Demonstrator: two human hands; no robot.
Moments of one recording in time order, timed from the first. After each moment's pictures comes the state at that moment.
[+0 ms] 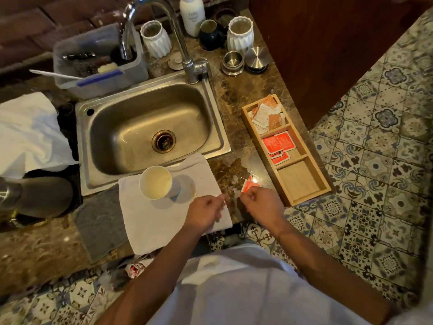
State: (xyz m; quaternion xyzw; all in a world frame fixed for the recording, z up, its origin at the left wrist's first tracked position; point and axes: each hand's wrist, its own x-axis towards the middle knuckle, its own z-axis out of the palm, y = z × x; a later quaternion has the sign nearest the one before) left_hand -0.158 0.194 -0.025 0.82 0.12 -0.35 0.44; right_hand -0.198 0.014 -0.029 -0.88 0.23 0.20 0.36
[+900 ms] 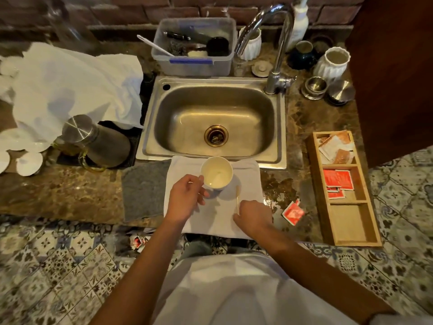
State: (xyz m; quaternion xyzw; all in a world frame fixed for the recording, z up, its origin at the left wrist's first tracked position) left_hand -0.140 0.335 0.012 0.77 0.25 -0.12 0.58; right_hand -0.150 0.141 -0.046 -0.95 -0.05 0.30 0.06
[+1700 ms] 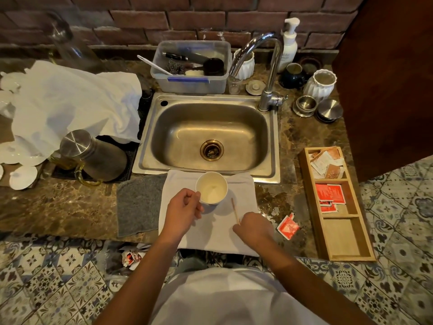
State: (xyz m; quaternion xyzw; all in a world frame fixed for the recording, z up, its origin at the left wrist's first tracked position) left_hand -0.142 0.333 0.013 0.78 0.23 -0.11 0.57; right_hand -0.145 0.129 -0.039 -0.92 0.06 0.35 0.16
